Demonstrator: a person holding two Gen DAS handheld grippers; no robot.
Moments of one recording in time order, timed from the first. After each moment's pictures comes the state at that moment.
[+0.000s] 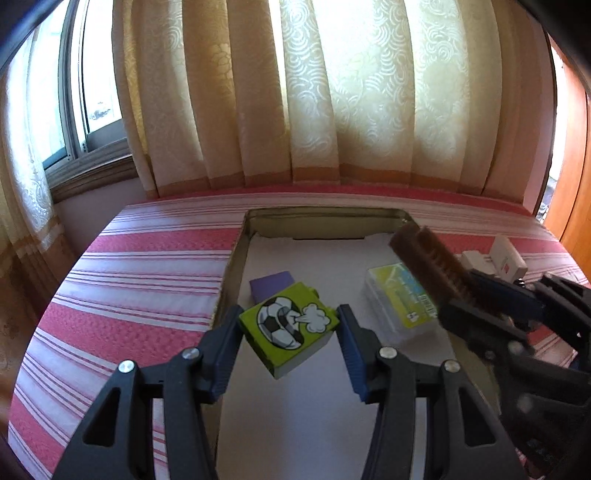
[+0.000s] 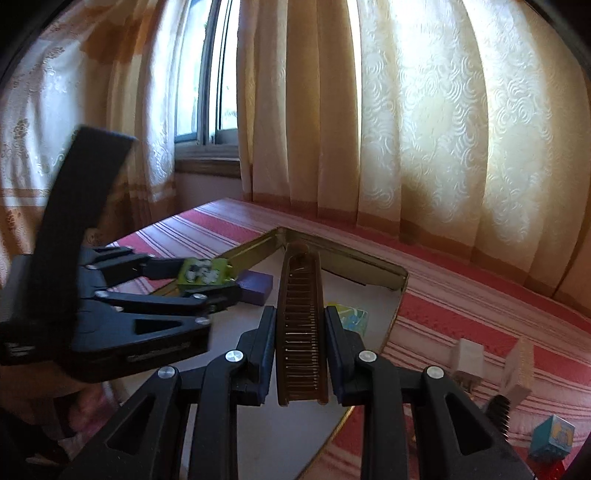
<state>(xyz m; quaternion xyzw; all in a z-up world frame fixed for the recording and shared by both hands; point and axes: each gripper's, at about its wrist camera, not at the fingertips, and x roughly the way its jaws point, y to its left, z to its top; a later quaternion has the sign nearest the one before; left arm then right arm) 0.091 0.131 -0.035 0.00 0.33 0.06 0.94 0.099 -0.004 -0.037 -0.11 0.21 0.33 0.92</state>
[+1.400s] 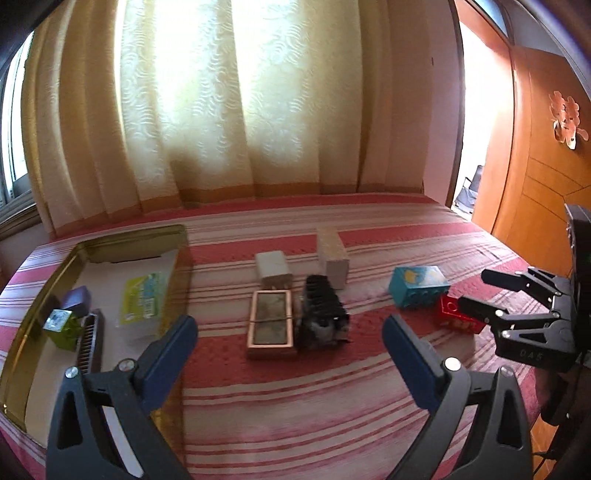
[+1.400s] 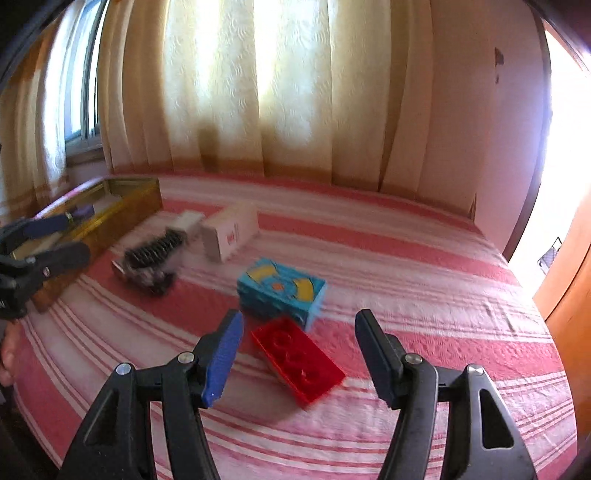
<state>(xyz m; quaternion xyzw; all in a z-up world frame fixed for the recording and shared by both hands) 0.066 -0.079 -0.037 0.02 0.28 -0.08 0.96 0.093 -0.298 -0.073 -0.08 0.28 0.14 0.95</state>
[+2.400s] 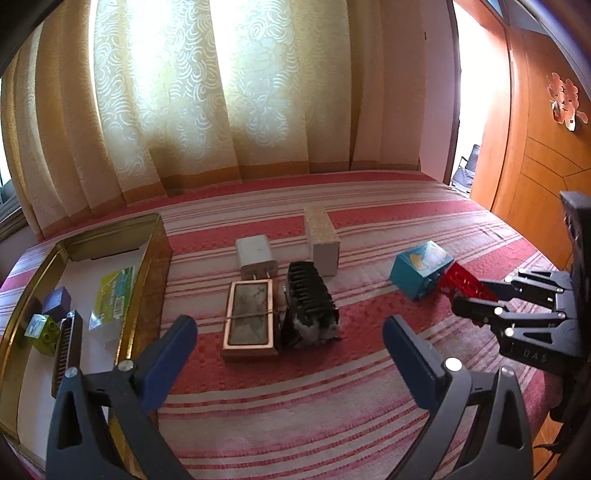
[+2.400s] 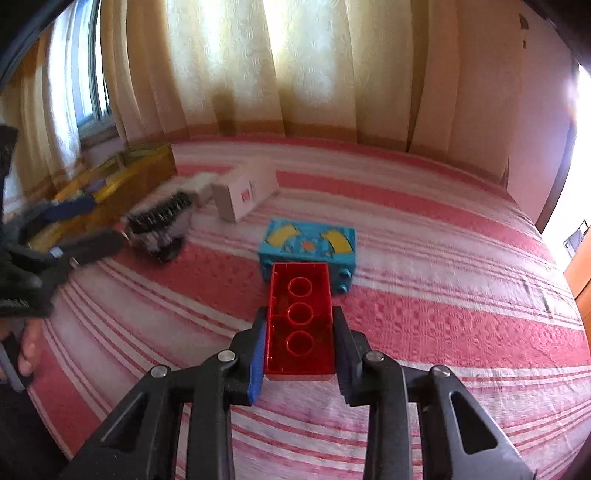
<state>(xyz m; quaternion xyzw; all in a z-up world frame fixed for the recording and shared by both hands) 0.085 -0.094 -0.053 0.04 0.31 -0.09 0.95 0.107 -0.292 -0.089 -0.07 0.33 0.18 0.92</state>
